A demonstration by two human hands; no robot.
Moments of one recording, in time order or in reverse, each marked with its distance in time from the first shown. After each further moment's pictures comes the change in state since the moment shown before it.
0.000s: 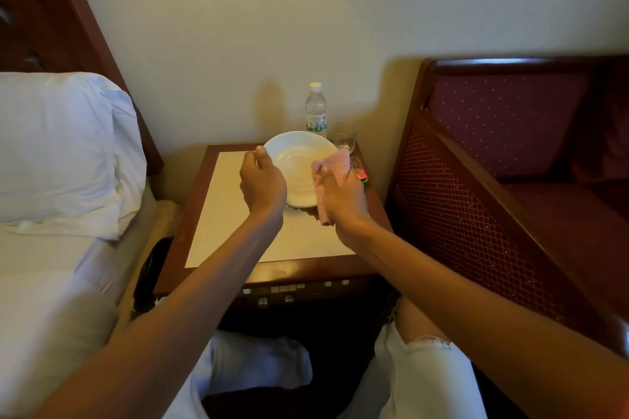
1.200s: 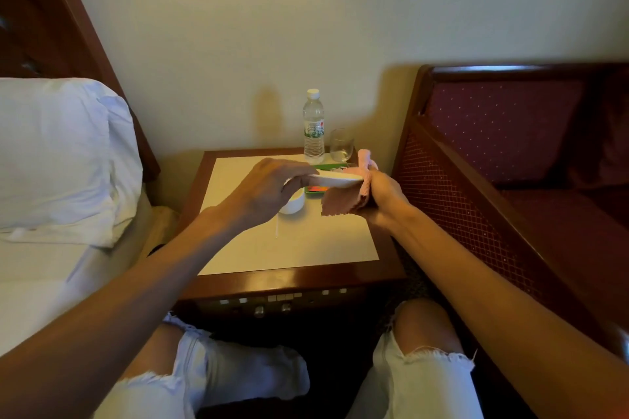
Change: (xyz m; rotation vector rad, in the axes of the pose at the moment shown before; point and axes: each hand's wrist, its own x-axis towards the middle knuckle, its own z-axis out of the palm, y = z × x) left_hand 0.034 0.004 -0.024 0.614 -0.738 1.077; right_hand 0.033 -0.020 -0.060 0.379 -0.045 0.271
